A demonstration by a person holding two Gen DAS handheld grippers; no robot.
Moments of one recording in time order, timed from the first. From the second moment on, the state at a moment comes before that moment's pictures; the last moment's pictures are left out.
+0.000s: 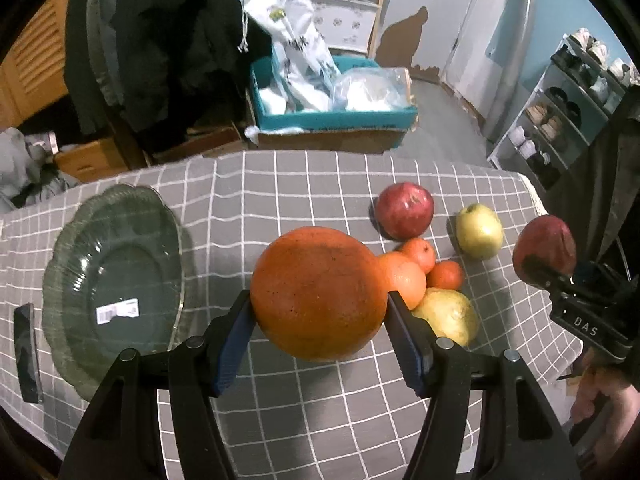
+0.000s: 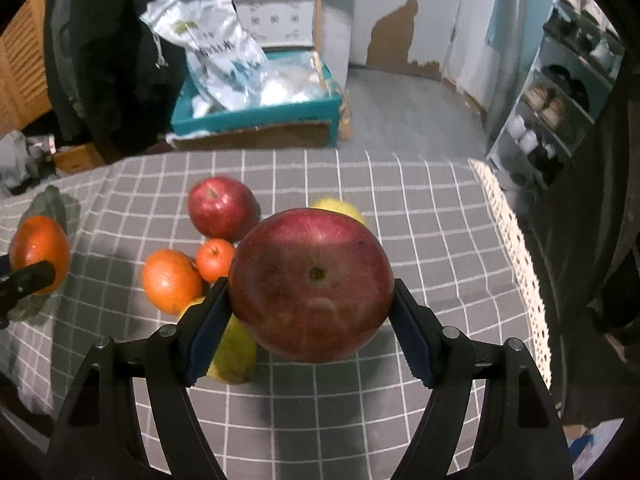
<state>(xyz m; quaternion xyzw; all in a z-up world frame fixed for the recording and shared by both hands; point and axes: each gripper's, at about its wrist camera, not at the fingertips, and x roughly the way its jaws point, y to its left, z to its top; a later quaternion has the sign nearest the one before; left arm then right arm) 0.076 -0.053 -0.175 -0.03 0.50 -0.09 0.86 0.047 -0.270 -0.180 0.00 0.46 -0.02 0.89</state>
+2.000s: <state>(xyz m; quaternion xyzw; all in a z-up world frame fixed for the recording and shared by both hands) 0.038 0.095 -0.096 -0.08 0.39 0.03 0.92 0.055 -0.095 -0.071 -0.03 0.34 0.17 0.93</state>
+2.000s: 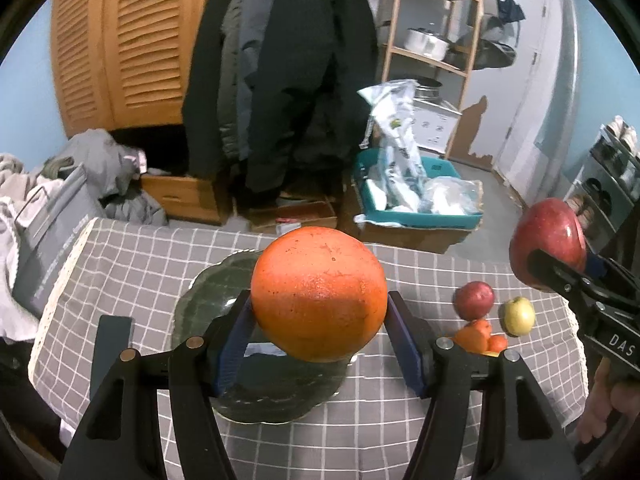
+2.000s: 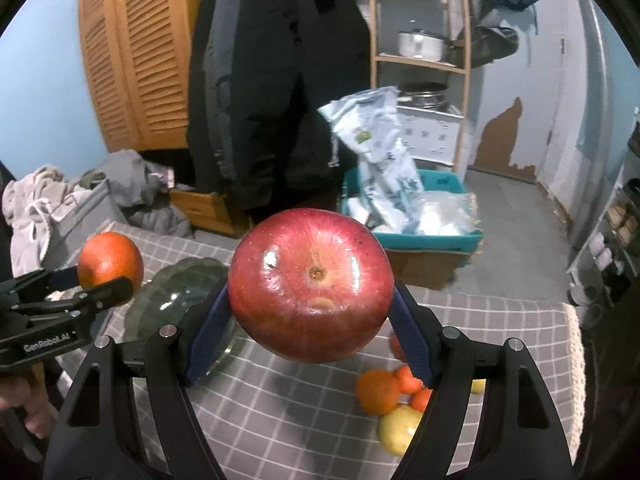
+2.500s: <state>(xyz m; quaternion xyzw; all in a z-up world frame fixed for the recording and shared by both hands) 0.045 0.149 -0.139 -0.10 0.43 0.07 0.89 0.078 -0.018 -0.100 -0.03 0.37 0.23 0.90</state>
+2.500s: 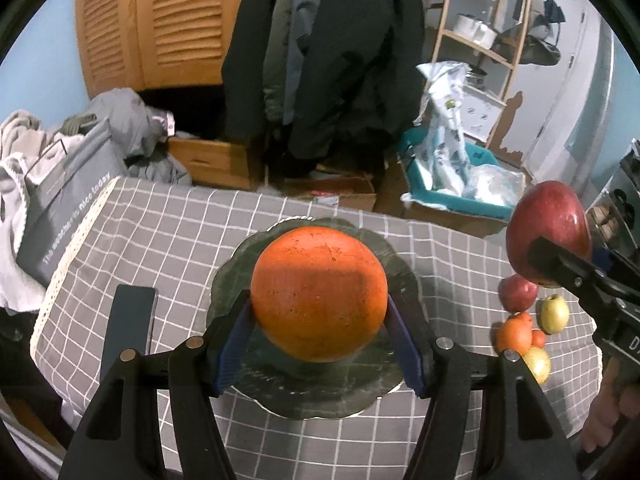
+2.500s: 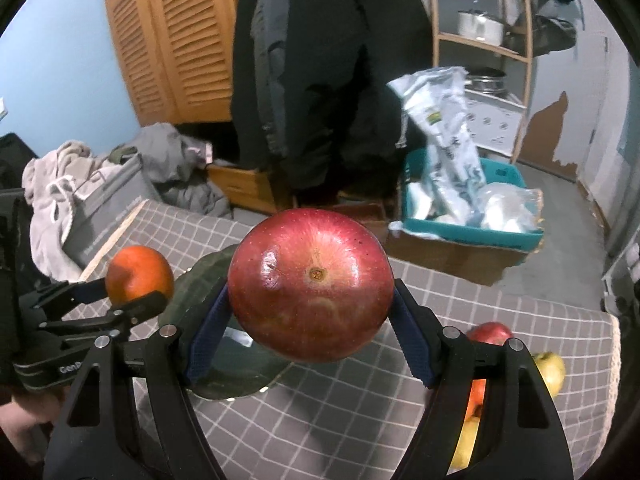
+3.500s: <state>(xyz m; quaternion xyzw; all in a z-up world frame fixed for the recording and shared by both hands) 0.089 0.191 -0.264 -0.12 0.55 0.10 0.82 0.138 0.055 -0.214 -0.05 0.49 0.27 0.82</state>
